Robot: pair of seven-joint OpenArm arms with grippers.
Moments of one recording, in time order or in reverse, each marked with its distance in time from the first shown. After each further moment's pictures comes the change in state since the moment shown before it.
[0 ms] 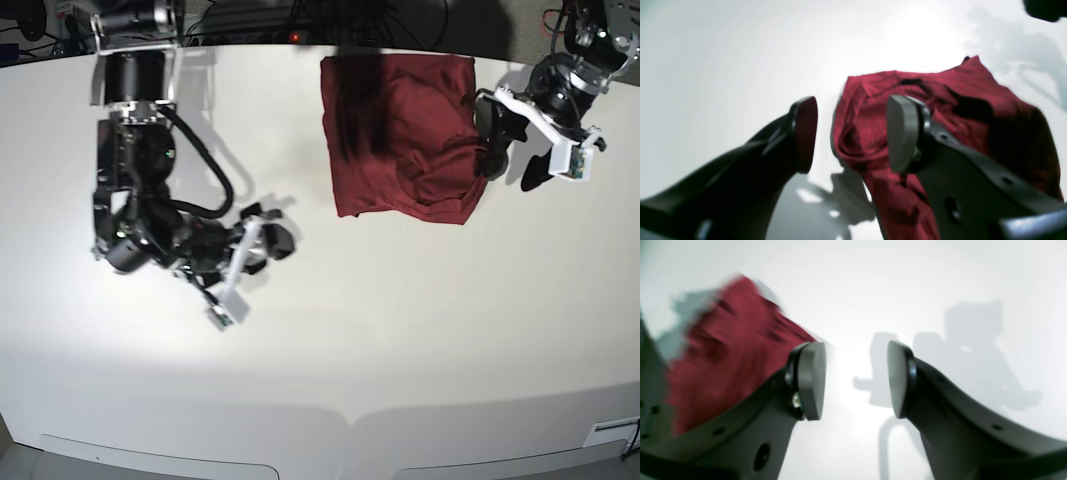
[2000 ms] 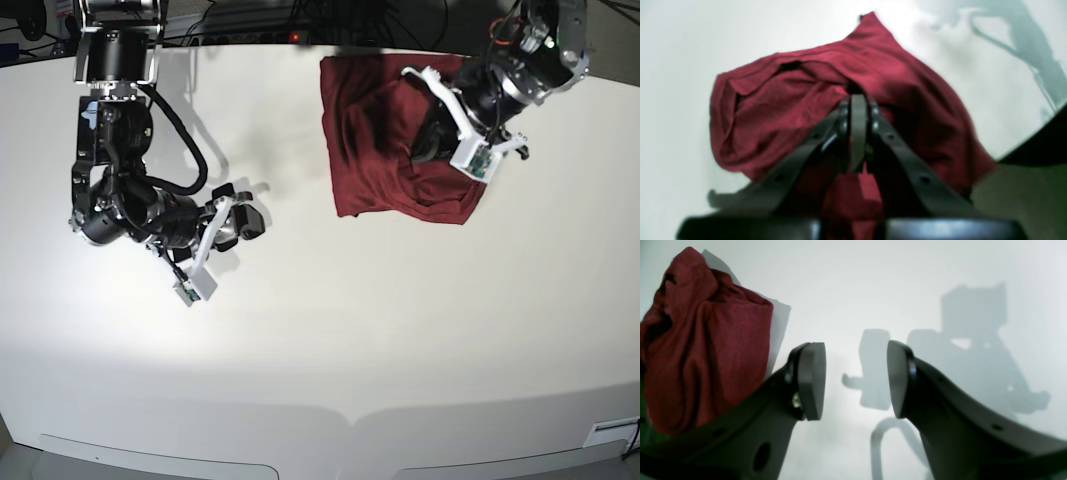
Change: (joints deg) left arm -1.6 -0.2 15.5 3.1 3.2 -0.7 9.4; right arm -4.3 3.5 4.3 0.0 0.0 0.0 1.7
